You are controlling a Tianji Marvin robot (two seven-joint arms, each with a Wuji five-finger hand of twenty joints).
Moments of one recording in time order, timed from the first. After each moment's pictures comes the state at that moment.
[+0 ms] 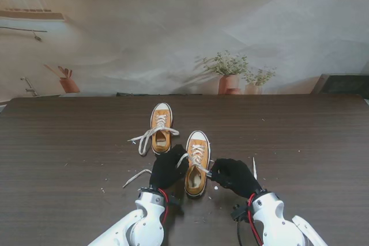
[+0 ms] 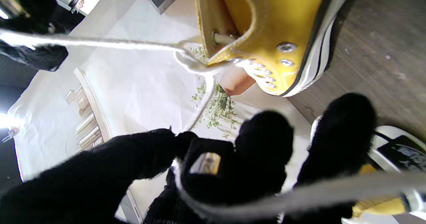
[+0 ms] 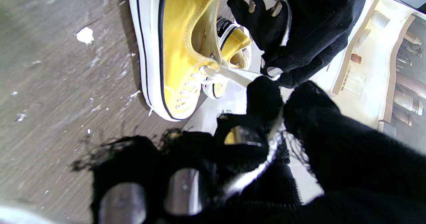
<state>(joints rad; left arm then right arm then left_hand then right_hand) 1.52 -1.31 -0.81 -1.29 0.50 -0.26 0.78 -1.92 -1.15 1.23 -1.80 -0.32 -0.13 -0.13 0.55 -0.40 0.97 0.56 0.65 0.26 1.33 1.07 1.31 0.10 1.40 0.79 1.23 0.20 1.37 0.51 0.90 0.55 1.29 0.27 0.56 -0.55 1.04 -0.29 0.89 0.02 1.14 0.50 1.36 -0.02 1.34 0.81 1.28 0.07 1.71 0.83 1.15 0.36 1.81 0.91</state>
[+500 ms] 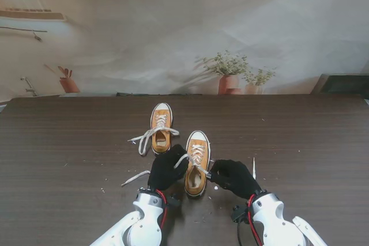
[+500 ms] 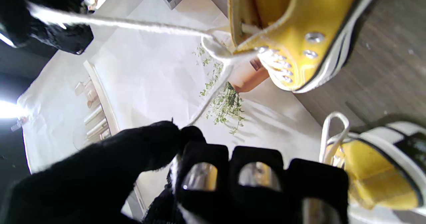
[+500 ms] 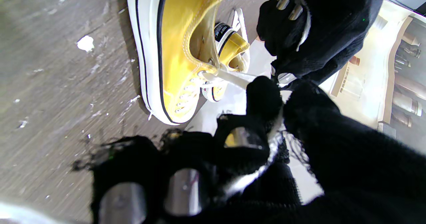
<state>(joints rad) 1.57 -1.31 -0.86 -1.36 0.51 -0.29 0.74 -1.92 -1.15 1.23 -1.81 -0.32 -0.13 -0.12 0.63 -0.45 0.92 0.41 0.67 0.27 1.25 1.00 1.31 0.06 1.46 0.80 1.24 0.16 1.67 0.61 1.06 0.35 1.83 0.86 0.56 -0.55 1.04 -0.29 0.89 0.02 1.14 0.50 1.38 -0.02 1.34 0.81 1.28 0.07 1.71 0.84 1.15 0.36 1.81 0.91</state>
